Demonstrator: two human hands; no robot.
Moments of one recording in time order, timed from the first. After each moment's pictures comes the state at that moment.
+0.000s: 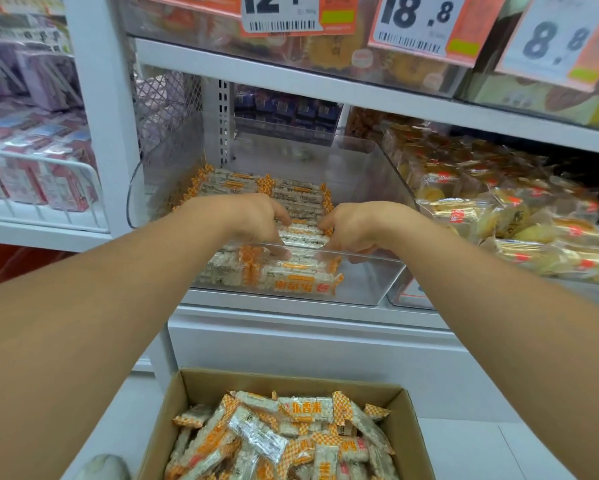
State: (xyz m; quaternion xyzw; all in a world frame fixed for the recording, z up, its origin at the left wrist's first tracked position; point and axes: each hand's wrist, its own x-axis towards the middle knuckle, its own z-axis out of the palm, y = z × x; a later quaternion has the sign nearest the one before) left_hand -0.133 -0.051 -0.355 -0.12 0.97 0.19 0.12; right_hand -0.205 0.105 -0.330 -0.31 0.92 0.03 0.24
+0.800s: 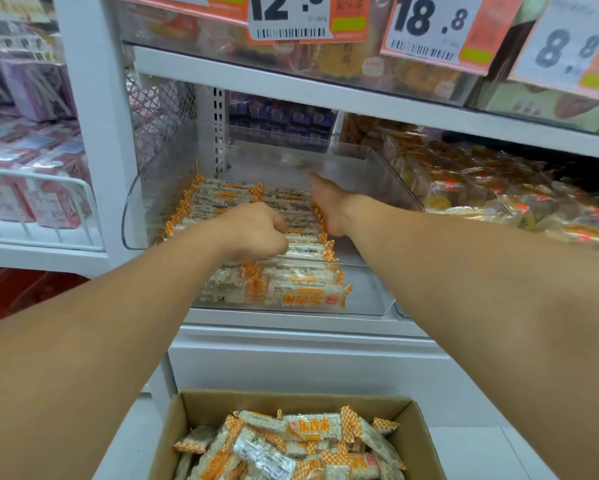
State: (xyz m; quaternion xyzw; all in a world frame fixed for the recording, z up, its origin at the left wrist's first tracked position) left_hand -0.120 -0.052 -0.361 -0.14 0.95 0.28 0.03; right_hand -0.291 0.035 -0.380 -0.10 0.82 -0.50 0.26
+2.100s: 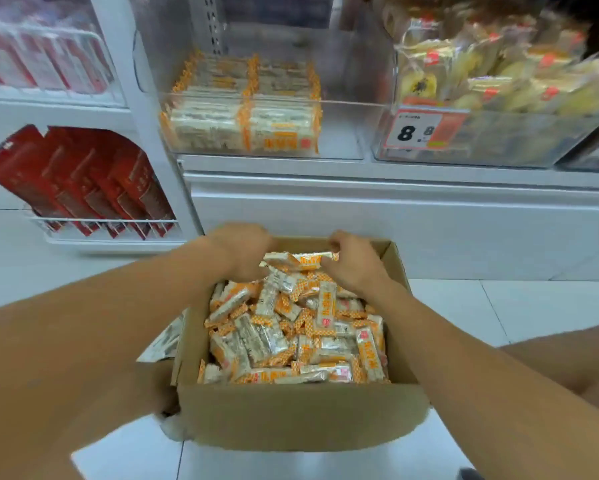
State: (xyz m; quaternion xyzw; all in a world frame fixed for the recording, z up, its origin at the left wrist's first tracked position) left_hand 0.033 0.044 -0.488 -0.01 0.99 -0.04 0.16; right_hand -0.066 0.241 -0.545 -0.25 0.94 -0.22 0.13
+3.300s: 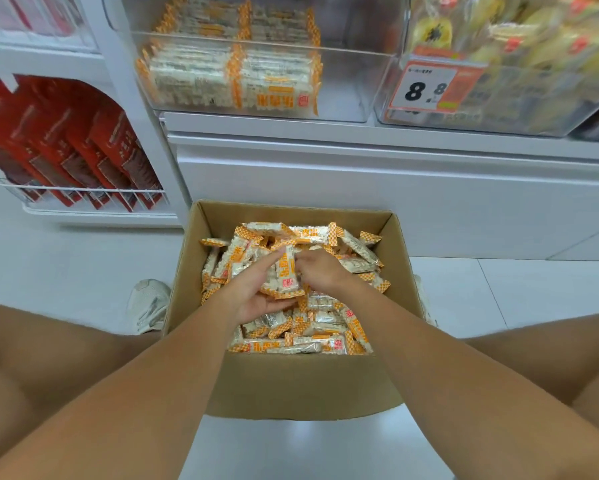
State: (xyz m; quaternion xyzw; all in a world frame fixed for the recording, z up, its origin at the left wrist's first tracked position) left_hand 0.063 0.098 -0.618 -0.40 0.44 0.79 0.15; right_hand -0.031 0.218 -0.603 -0.17 0.85 -0.35 0.36
